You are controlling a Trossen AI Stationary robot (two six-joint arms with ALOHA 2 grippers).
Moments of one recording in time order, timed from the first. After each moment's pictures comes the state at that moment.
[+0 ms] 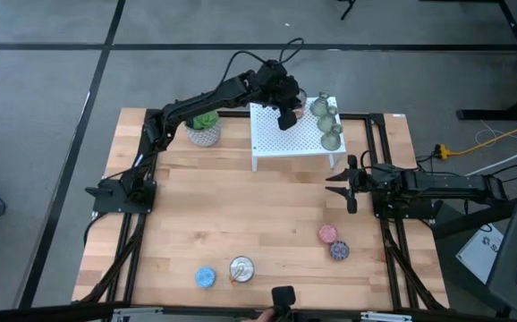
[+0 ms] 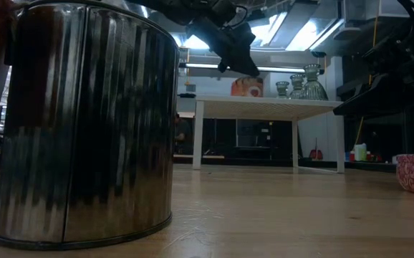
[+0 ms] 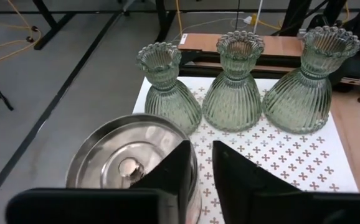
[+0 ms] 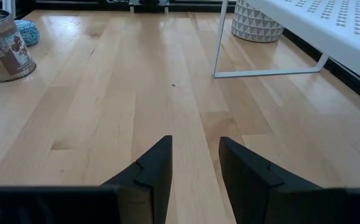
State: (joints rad) left arm 0.49 2.16 2.16 -0.55 0.15 0.22; right arm -0.05 0.28 0.07 -0.15 0.05 -0.02
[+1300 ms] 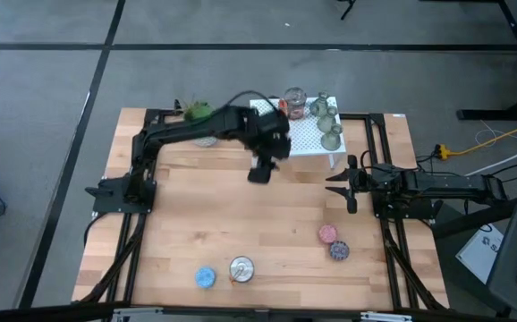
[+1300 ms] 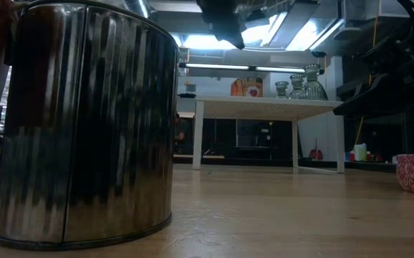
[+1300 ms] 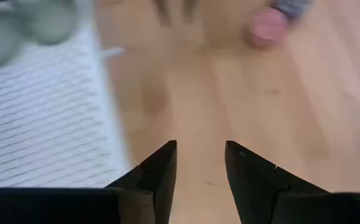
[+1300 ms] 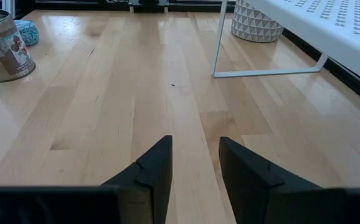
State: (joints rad) left arm 0.16 2.00 2.16 -1.15 0.15 0.36; right arm -0.05 0.28 0.07 -0.15 0.05 -0.02
